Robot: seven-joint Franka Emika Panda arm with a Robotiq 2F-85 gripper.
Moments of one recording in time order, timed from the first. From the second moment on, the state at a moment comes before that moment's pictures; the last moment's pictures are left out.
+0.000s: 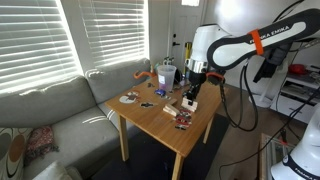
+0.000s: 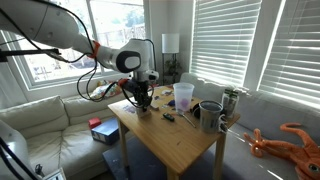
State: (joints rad) arm 0.03 -0.16 0.05 -2.26 0.03 2.13 0.06
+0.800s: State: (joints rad) arm 0.00 -0.27 0.01 -2.30 0.00 2.11 0.06
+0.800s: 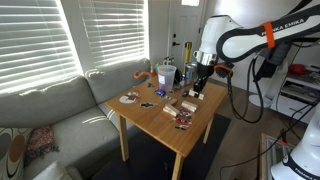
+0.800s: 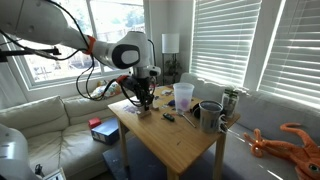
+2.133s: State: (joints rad) arm -0.04 -0.27 -0.03 -2.45 -0.03 2.25 0.01
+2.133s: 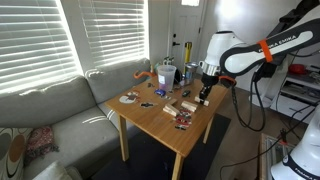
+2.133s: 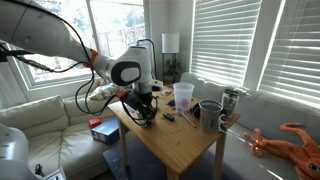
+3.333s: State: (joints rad) arm 0.02 -0.31 0.05 -2.34 0.06 2.11 0.15
